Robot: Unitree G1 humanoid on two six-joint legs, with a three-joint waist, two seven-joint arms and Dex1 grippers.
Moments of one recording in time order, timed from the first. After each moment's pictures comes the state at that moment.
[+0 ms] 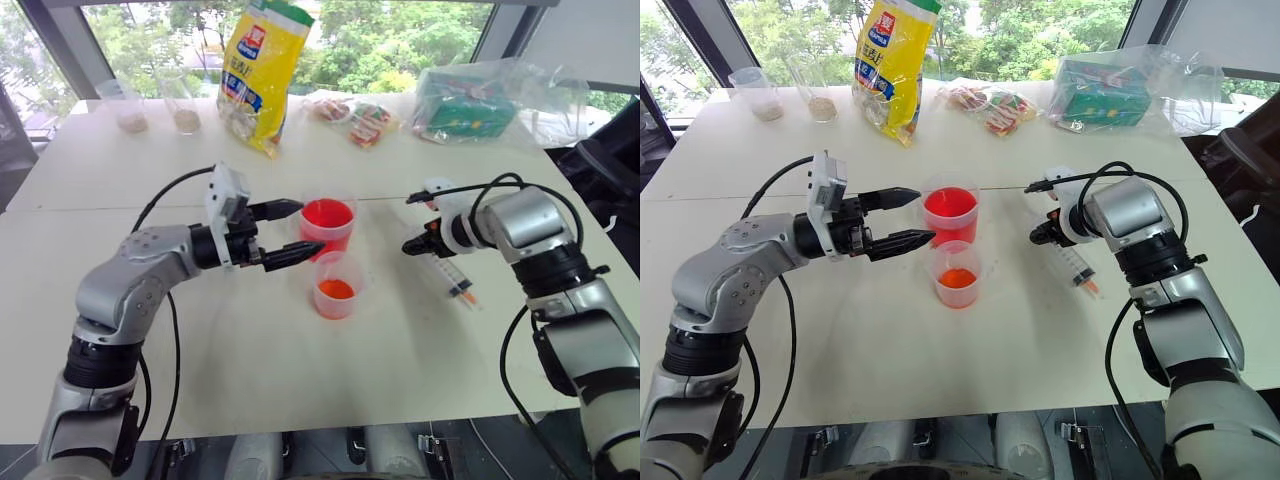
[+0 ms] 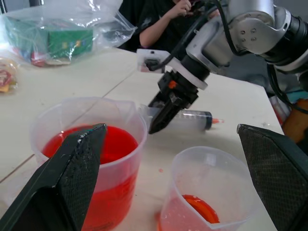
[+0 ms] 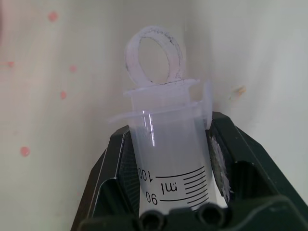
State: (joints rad) left arm -0.51 0.58 0.02 -0.28 -0.69 0.68 -0.89; right arm -0.91 -0.66 0.27 0.22 0.28 1.35 0.66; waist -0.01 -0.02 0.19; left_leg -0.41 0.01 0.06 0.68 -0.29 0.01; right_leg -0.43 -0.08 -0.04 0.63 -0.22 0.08
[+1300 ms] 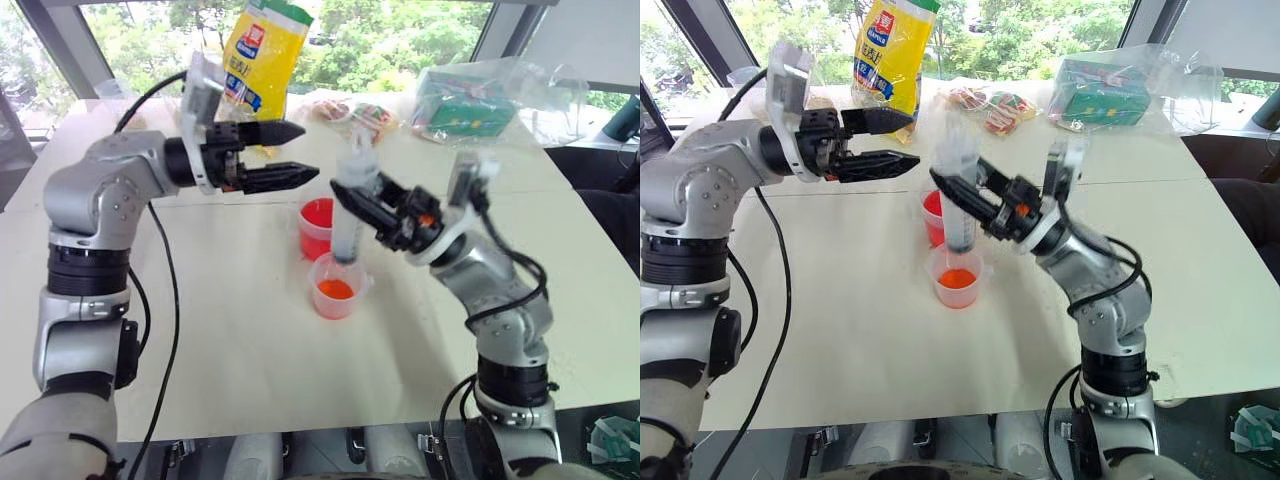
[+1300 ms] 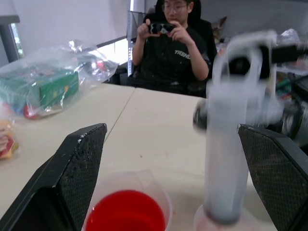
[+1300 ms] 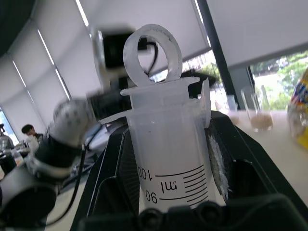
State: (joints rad) left arm -0.96 0.63 0.05 0.07 -0.70 0.76 -1.14; right arm -0.39 -0.21 -0.04 -0.39 0.69 0.50 0.71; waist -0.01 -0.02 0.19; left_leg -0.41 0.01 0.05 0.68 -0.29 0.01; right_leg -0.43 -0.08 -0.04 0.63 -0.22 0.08
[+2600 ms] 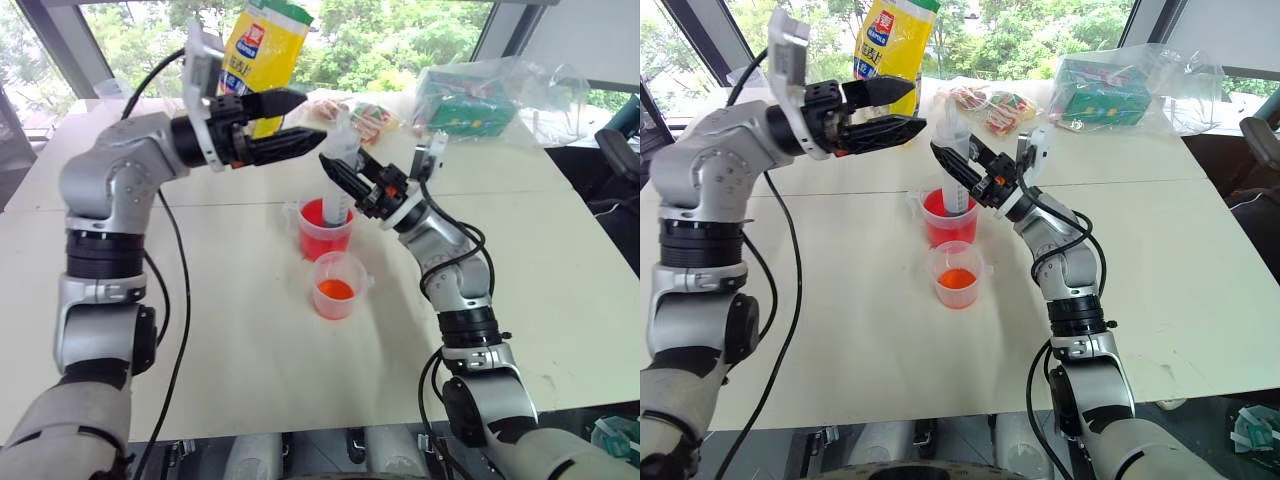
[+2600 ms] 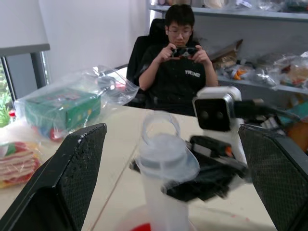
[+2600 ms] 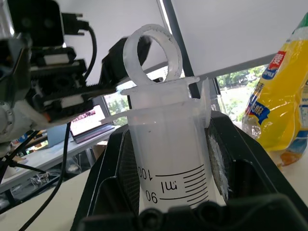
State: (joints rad) left arm -1.03 0.51 0.06 0.21 -0.63 0.64 -1.07; right arm -0.67 -0.14 -0.03 0.16 0.52 0.16 0.76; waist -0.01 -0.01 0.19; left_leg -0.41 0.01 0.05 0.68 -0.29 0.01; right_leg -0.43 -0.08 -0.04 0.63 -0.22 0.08
